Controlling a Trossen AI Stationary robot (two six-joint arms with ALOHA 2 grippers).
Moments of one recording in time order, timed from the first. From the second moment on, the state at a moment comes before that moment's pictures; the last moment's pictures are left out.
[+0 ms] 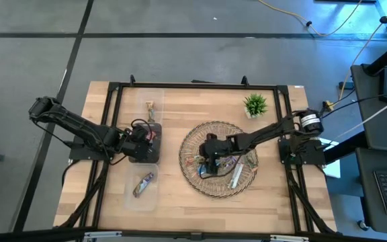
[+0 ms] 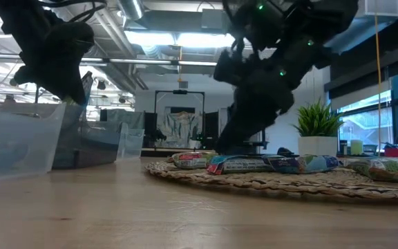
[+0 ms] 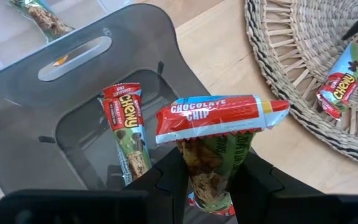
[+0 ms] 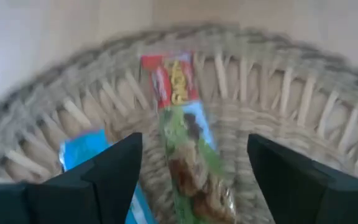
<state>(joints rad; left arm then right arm) -0.32 1.08 0.67 -0.76 -0.50 -1.22 0.12 1.83 0.95 0.02 0.08 0.11</state>
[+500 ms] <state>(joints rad) -0.32 1.08 0.67 -0.76 -0.49 -1.22 0.12 1.87 0.98 -0.07 0.08 0.10</state>
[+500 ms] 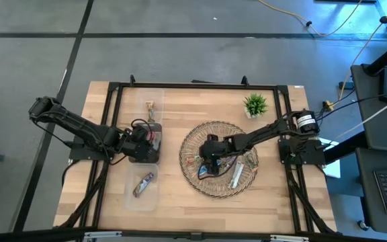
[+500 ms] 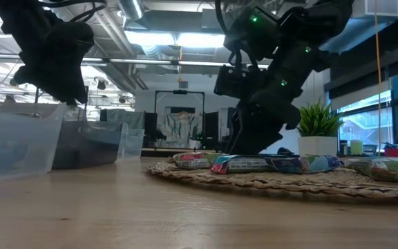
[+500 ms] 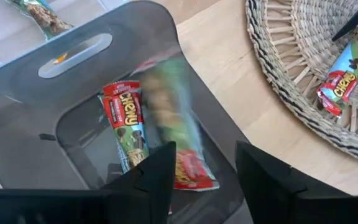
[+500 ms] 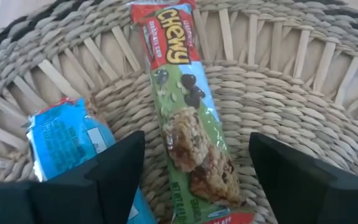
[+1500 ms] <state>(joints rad) -0.33 1.05 0.67 -0.49 -0.53 -0.93 0.12 1.80 1.03 -0.10 0.08 0.10</state>
